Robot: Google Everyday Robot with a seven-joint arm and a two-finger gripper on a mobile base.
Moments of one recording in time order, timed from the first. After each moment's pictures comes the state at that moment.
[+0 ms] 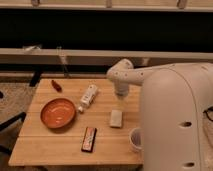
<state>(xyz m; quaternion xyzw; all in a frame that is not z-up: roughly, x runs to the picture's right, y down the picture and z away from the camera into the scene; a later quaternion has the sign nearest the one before) 0.110 0.071 0.863 -0.29 0.11 0.12 0.94</state>
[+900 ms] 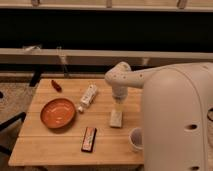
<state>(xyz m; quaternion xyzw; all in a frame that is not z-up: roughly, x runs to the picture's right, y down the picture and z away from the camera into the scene) 0.089 0.101 0.845 -0.30 0.10 0.12 0.94</state>
